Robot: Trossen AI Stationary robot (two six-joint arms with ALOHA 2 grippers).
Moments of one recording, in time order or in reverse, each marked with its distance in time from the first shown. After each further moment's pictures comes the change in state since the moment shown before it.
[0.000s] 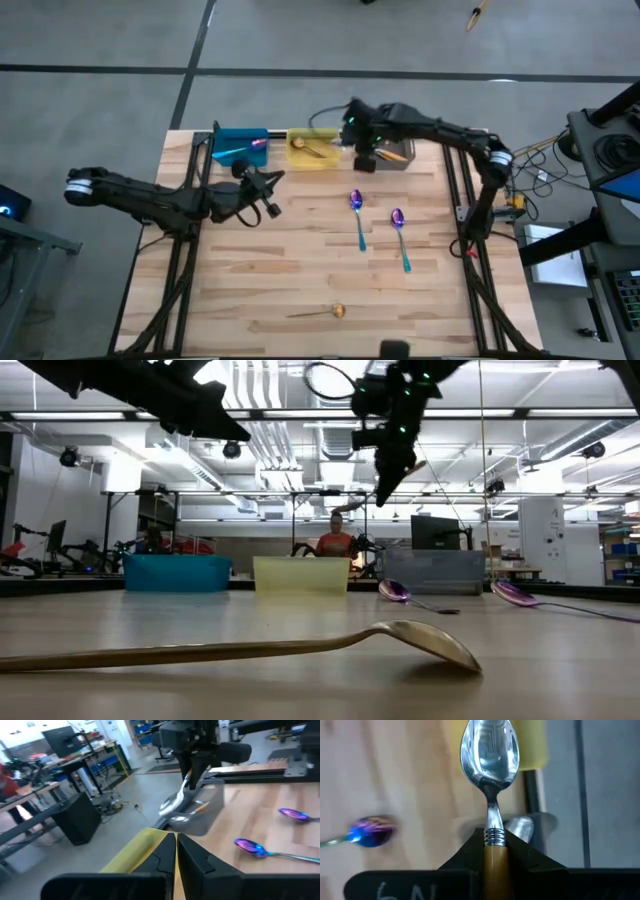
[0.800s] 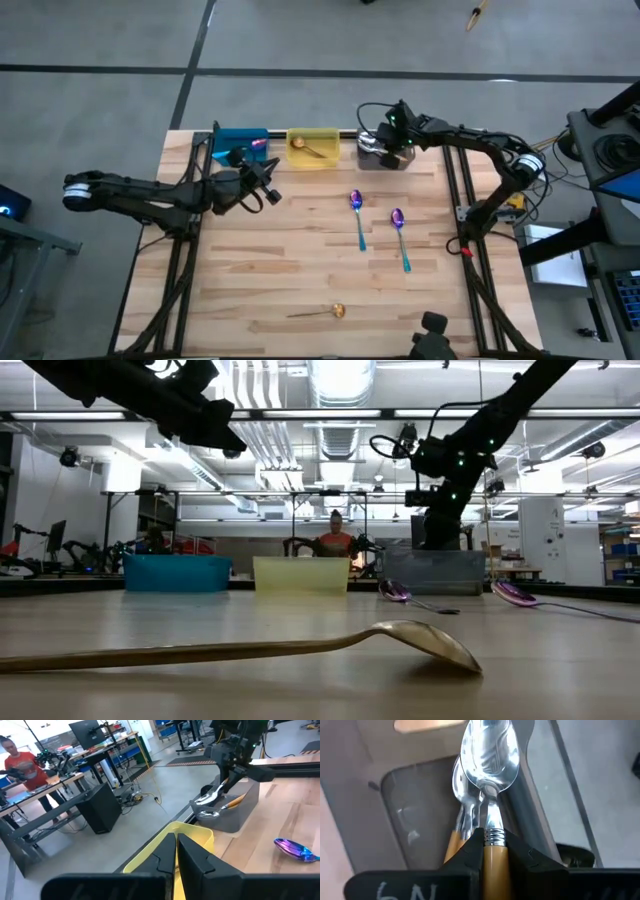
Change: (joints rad) left arm 0.125 -0.006 0.000 -0.006 0.001 0.022; right arm -0.339 -0.203 -0.674 0.637 -0.098 -0.133
